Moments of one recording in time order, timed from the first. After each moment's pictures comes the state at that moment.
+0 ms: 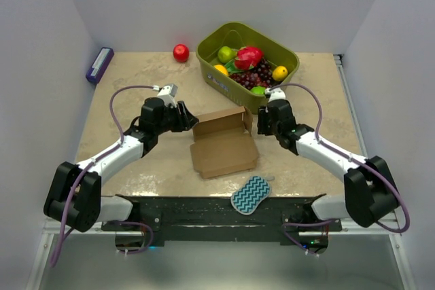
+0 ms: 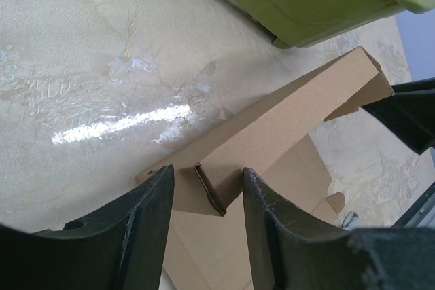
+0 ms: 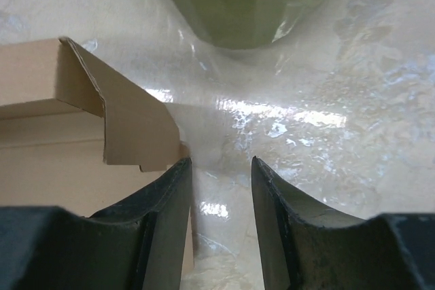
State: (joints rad) left arm -0.37 1.31 0.68 0.14 0.24 -0.51; right arm 0.48 1.33 0.79 -0.12 0.23 0.29
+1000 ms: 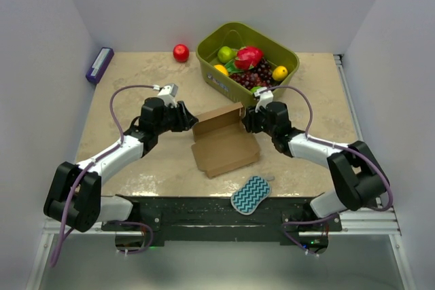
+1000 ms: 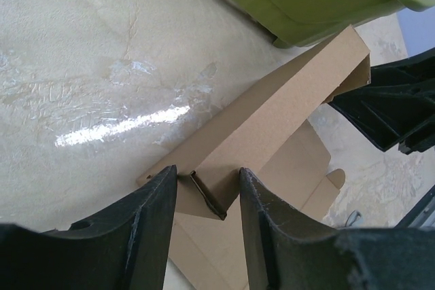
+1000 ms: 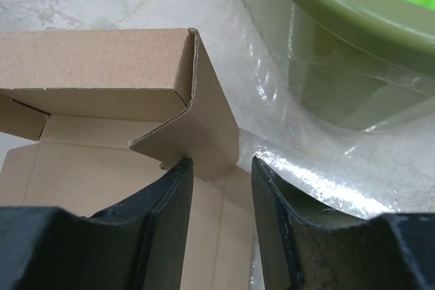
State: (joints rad) left arm -0.37 1.31 0.68 0.15 0.24 -0.50; right arm 0.48 1.48 0.68 0.36 -0.04 0.17
